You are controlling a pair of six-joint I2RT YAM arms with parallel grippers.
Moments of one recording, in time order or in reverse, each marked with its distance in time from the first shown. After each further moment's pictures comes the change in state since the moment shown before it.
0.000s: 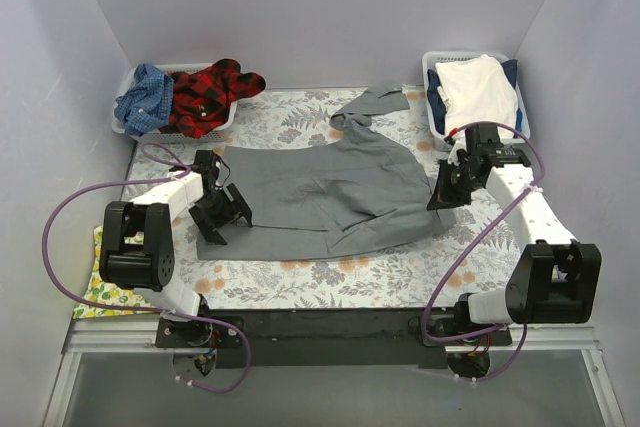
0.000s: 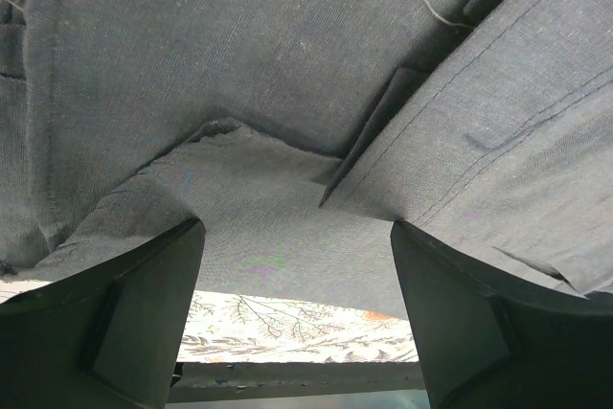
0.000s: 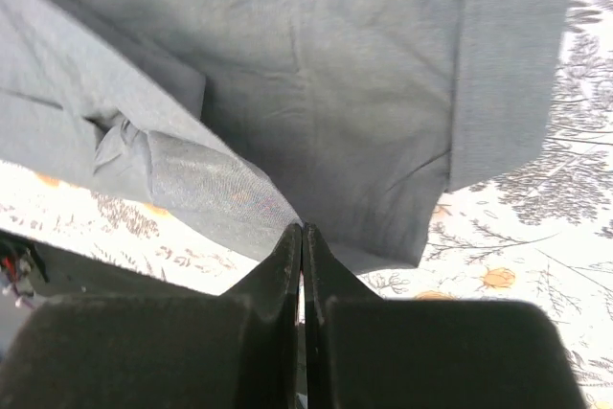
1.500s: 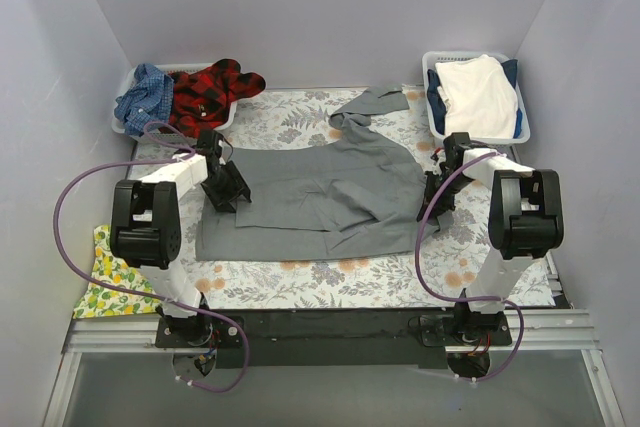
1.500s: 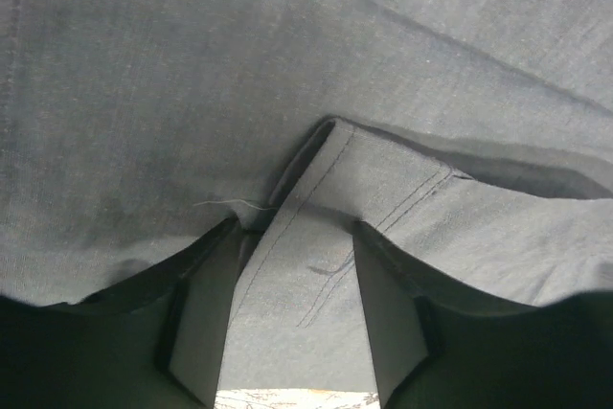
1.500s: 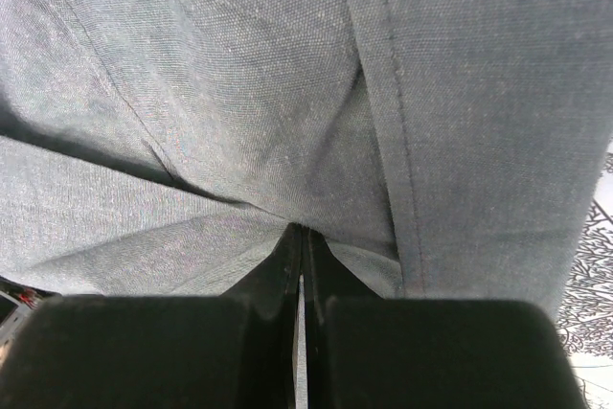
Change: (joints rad) left arm -0.001 0.156 0.179 0.145 0.008 0.027; right arm -0.009 0.433 0.027 0.148 0.036 0.085
